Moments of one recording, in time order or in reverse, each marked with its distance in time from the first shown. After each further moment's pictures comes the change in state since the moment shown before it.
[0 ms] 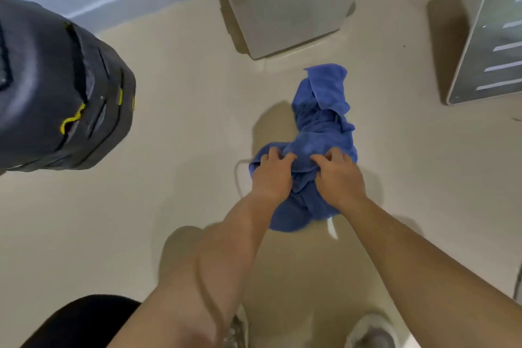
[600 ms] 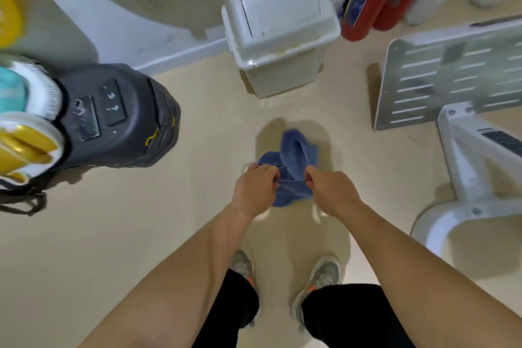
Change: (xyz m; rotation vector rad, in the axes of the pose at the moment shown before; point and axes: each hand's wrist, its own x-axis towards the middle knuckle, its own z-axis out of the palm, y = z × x) left_hand -0.226 0.077 -0.242 -0.052 0.076 0.104; right_hand -0.173 -0.064 -0.303 0.090 -0.261 -0.094
